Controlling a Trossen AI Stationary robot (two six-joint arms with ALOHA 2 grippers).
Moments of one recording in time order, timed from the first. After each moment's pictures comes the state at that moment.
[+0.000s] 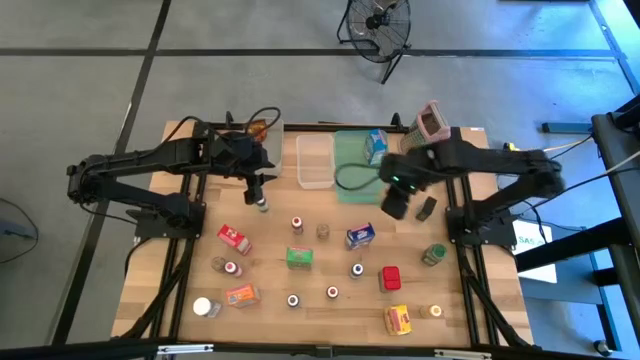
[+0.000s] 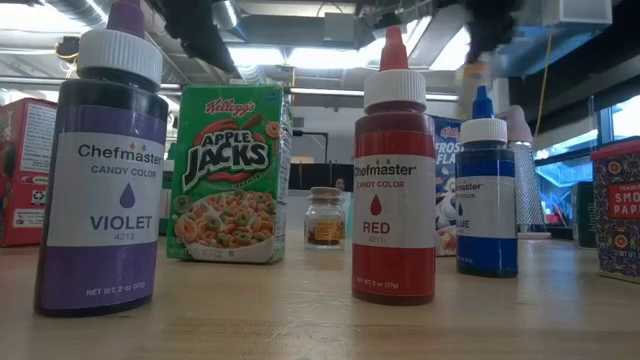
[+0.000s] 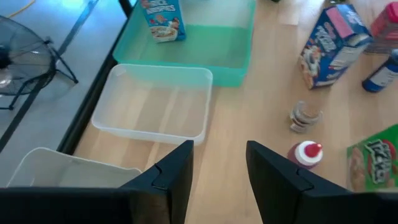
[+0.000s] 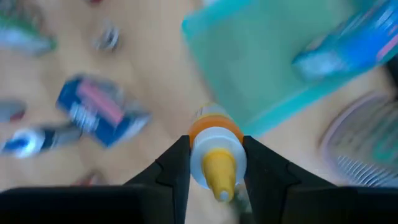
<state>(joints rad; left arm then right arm) 0.22 1.06 1.05 -0.73 -0.08 0.04 0.01 1.44 1.53 -1.36 0.18 0.44</state>
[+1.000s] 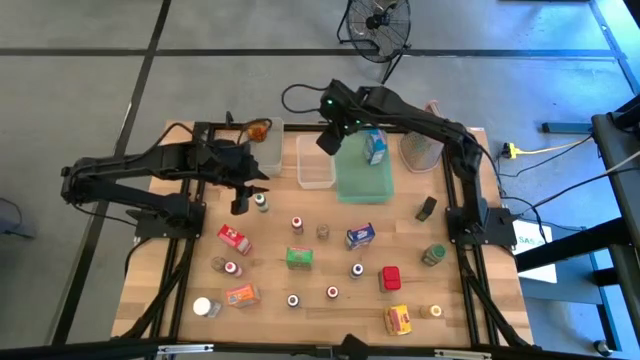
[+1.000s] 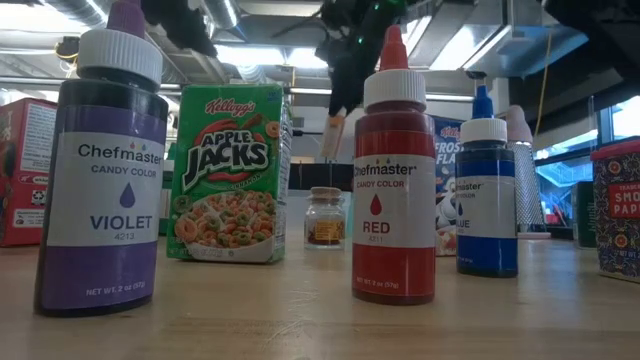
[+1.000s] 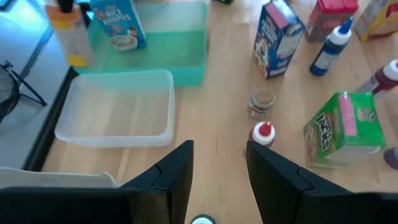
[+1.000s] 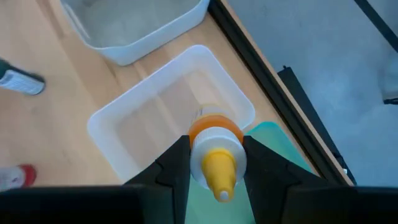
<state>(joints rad) 0.16 0.96 0.99 -0.74 -0.01 0.08 -0.40 2.05 2.11 -1.11 0.09 0.12</state>
